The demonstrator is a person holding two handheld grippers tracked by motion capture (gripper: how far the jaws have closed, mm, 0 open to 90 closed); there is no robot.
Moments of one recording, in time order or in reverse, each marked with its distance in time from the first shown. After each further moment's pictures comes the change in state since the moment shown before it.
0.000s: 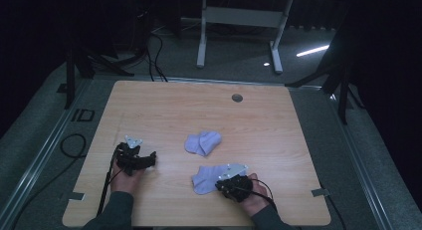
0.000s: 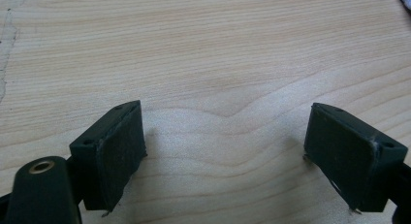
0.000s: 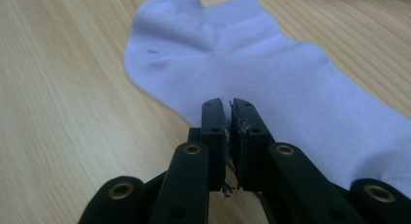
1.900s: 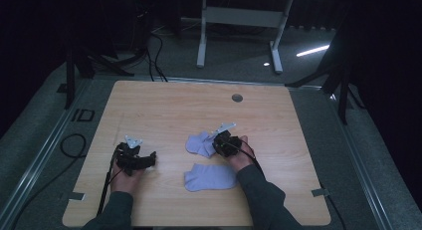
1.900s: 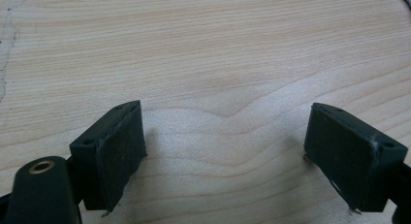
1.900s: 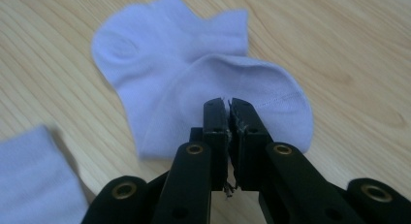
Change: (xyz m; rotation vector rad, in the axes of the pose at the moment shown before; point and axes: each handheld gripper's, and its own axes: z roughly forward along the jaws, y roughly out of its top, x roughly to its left) left arm 0.000 0.000 0.000 0.000 0.000 -0.001; right arm -0.088 0.079 0.047 0.015 -0.187 0.117
